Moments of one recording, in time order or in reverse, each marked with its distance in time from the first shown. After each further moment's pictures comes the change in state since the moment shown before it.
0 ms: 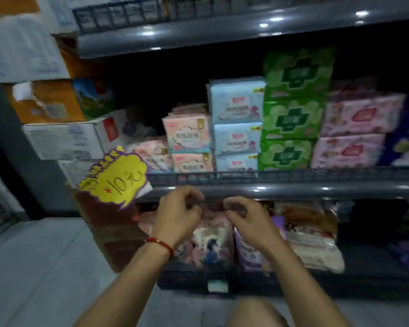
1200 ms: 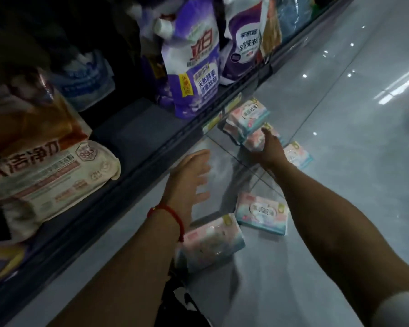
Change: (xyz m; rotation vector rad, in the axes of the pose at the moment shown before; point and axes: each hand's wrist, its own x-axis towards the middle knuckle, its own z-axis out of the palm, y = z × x) left_hand -0.138 0.193 0.532 -0.626 -1.247 -0.694; right_hand -0.265 0.521 -0.384 -0.348 0.588 1.209
